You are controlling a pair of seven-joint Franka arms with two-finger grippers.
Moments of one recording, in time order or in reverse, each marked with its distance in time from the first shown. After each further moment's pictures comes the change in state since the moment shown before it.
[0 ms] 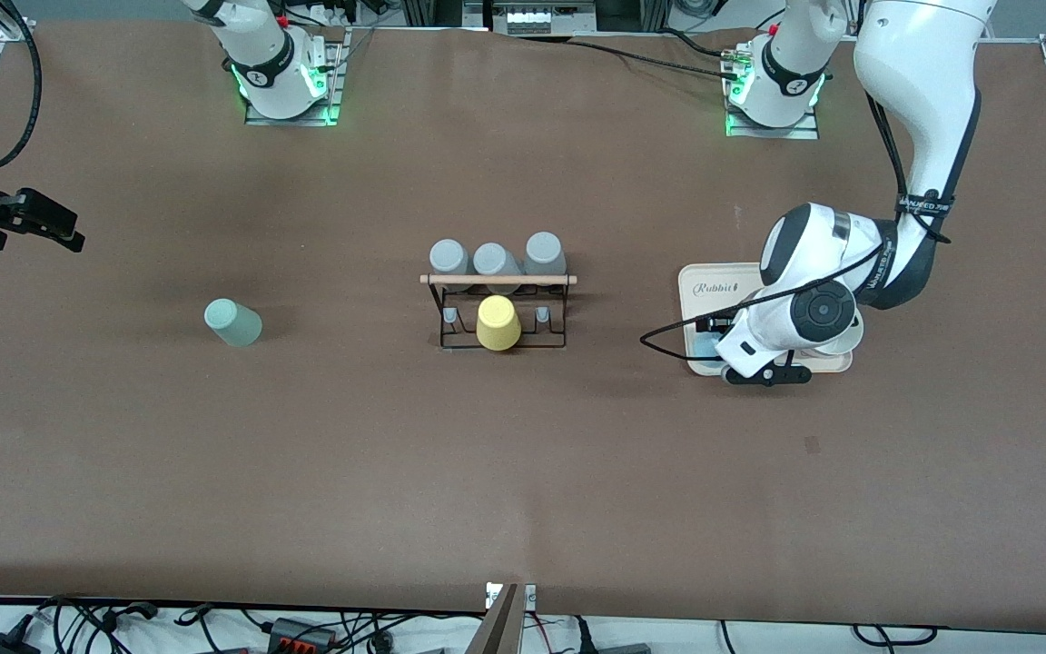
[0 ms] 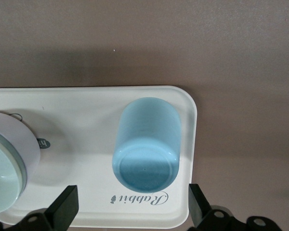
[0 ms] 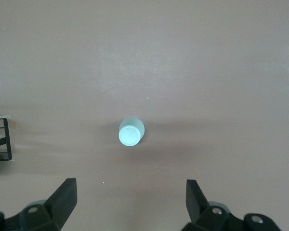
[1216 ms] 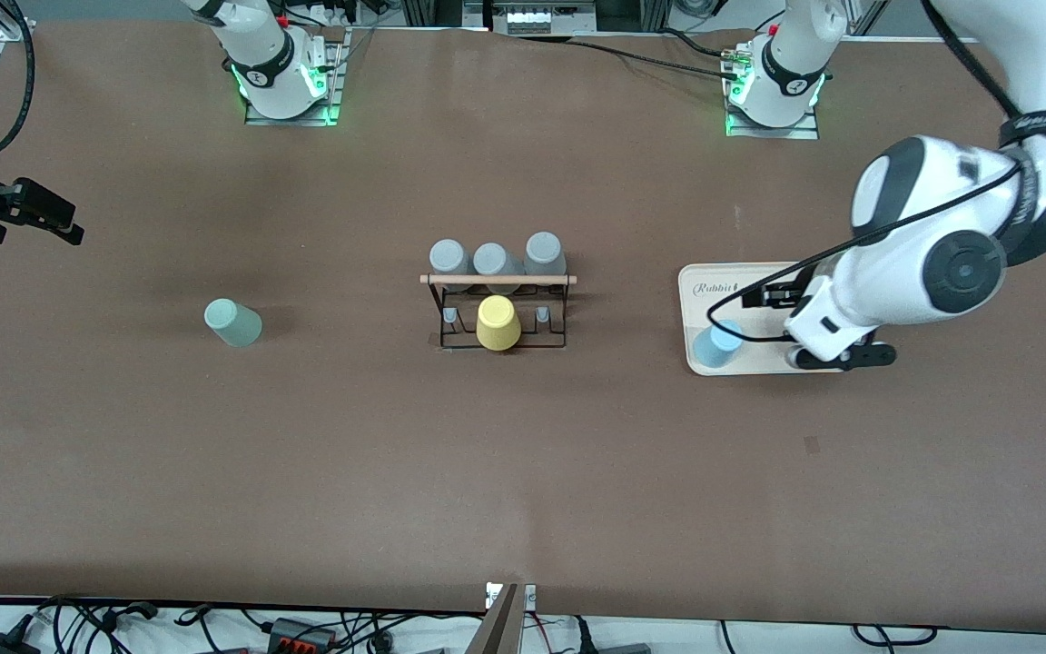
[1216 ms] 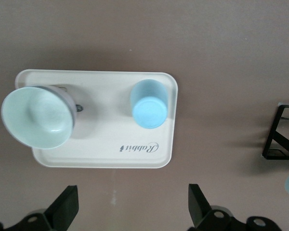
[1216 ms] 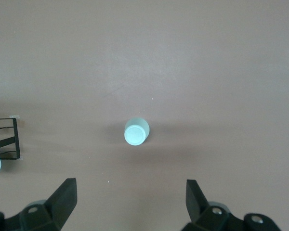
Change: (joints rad) left arm 0.035 -0.130 0.007 0.192 -0.093 -0.321 0.028; right arm 0.002 -0.019 0.002 0.002 0.019 -0.014 0.000
